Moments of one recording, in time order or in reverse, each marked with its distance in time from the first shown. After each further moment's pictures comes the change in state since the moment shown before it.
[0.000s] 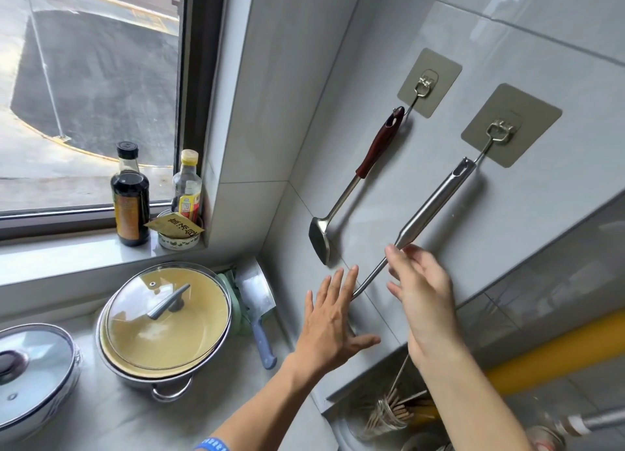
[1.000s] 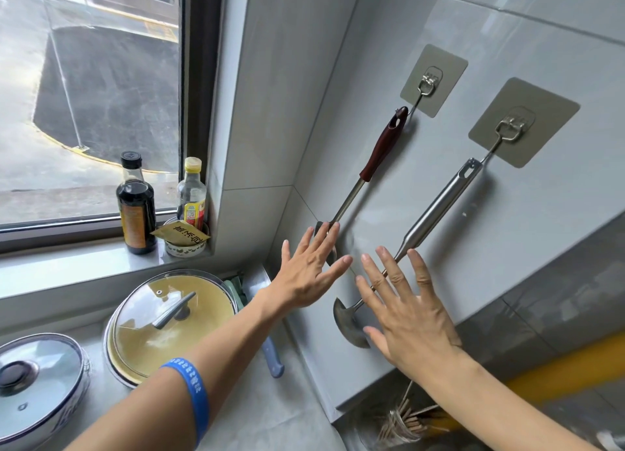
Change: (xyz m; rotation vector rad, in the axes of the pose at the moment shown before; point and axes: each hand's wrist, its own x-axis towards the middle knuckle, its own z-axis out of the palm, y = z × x) left_hand 0.074 -0.037 -0.073 0.077 -0.086 -0.015; right_hand 0.021 0.041 -0.019 -2.056 -0.357 -1.077
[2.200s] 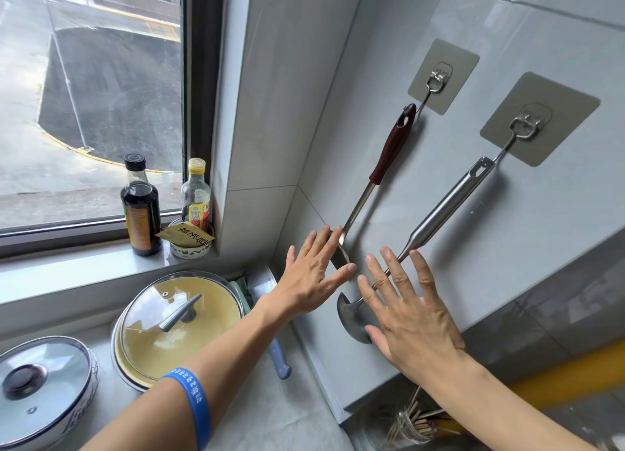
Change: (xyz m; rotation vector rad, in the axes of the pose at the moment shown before) left_hand -0.006 -0.008 0.002 -0.039 -0.008 0.015; right_hand 0.006 -0.005 -0.002 -0.033 0.005 0.021
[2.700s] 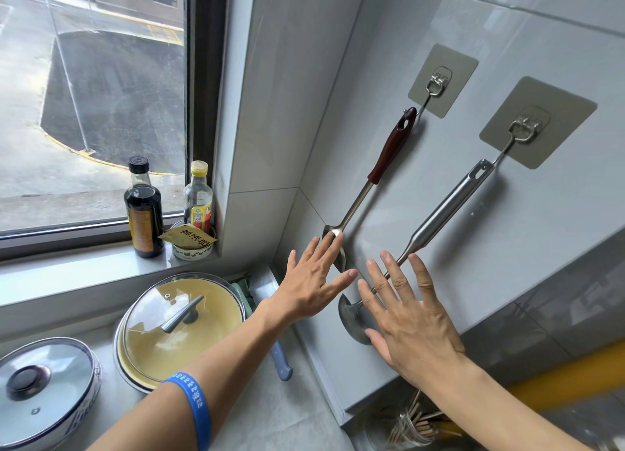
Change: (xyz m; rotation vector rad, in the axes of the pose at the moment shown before) left_hand -0.005 -0.002 0.002 0.032 -0.007 0.027; right_hand -0.002 -0.002 -0.001 0.017 -0.017 -0.013
